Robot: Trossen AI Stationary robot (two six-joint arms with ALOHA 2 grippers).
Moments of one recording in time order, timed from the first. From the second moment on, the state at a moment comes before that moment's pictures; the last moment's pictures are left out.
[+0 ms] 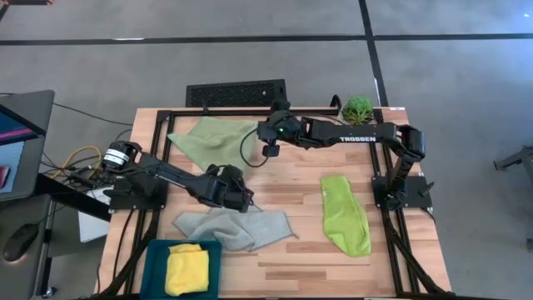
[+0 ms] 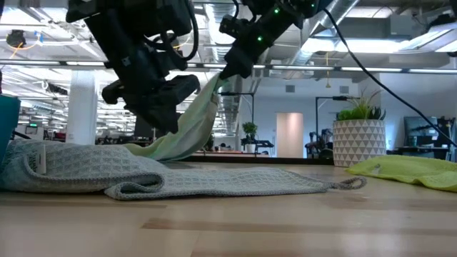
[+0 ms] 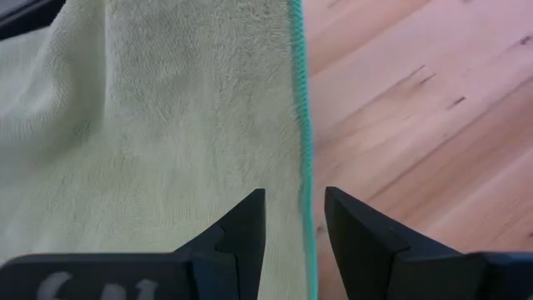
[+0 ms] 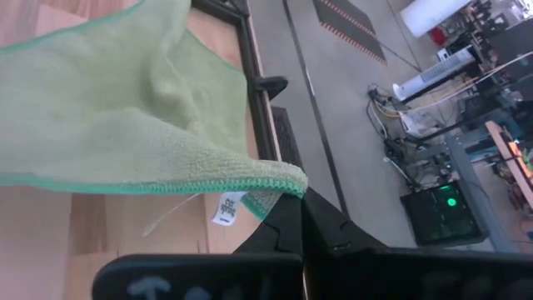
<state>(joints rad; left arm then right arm) -0.22 1.69 0.98 -0.60 -0.75 -1.07 -0.21 1.79 1.42 -0.19 0.39 -0.58</state>
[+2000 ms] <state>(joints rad) -0.20 1.87 0.98 -0.55 -0.82 -1.05 -0.21 1.79 1.48 -0.22 0.39 -0.58</state>
